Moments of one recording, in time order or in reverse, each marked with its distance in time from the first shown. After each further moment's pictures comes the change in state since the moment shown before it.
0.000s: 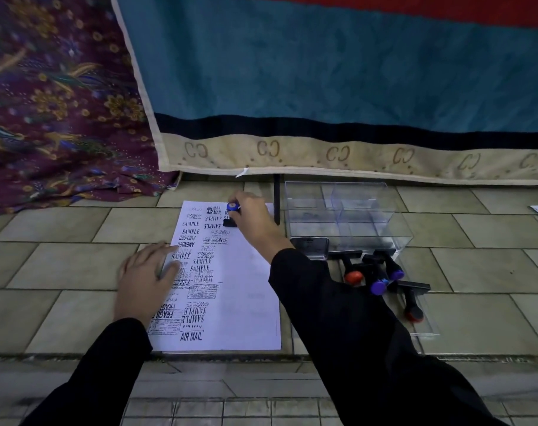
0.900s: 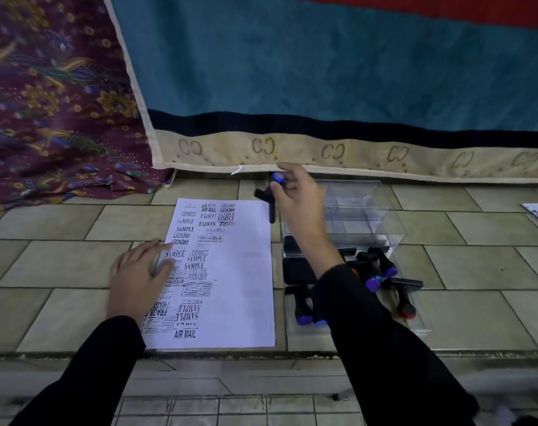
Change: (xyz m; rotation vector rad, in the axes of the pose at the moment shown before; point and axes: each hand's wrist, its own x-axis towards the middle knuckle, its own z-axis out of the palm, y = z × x) left_hand 0.000 0.000 -0.001 0.045 -0.021 0.000; right_hand -0.040 0.003 -0.086 0.323 0.455 0.057
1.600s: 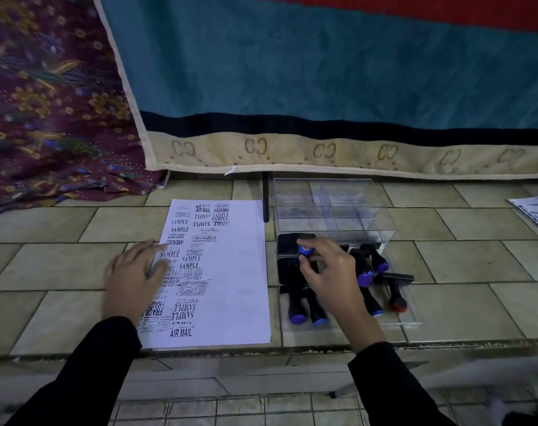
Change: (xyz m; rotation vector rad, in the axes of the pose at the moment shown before) left_hand -0.001 0.001 -0.001 0.004 -0.015 -0.016; right_hand -0.101 0.042 -0.073 -0.266 -0.150 -0.109
